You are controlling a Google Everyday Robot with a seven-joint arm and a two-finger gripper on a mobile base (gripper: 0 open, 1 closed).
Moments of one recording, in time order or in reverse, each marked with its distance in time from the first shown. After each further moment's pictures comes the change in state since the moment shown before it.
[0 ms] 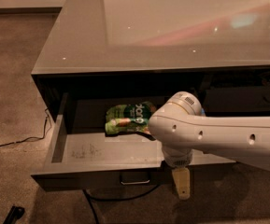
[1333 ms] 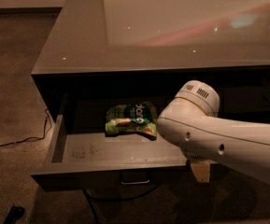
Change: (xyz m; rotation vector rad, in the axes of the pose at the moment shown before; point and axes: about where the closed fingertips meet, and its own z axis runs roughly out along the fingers) arm 0.071 0.001 -0.064 0.165 0.186 0.171
